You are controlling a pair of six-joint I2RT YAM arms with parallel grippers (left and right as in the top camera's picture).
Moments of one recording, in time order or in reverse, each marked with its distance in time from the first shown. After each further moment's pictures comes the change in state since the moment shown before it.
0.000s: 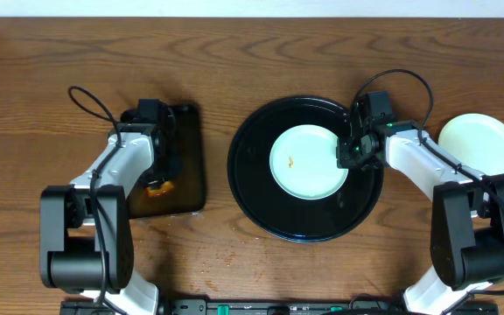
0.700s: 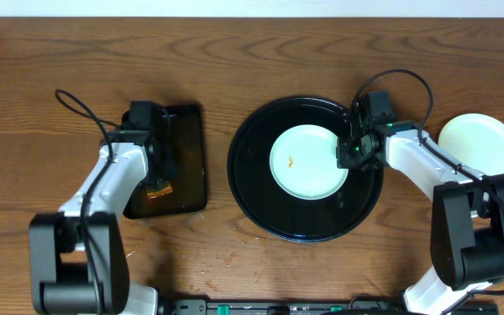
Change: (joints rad) left arm 0.019 -0.093 -0.057 0.009 -0.094 -0.034; right arm 0.000 0.000 0.000 -0.003 0.000 0.000
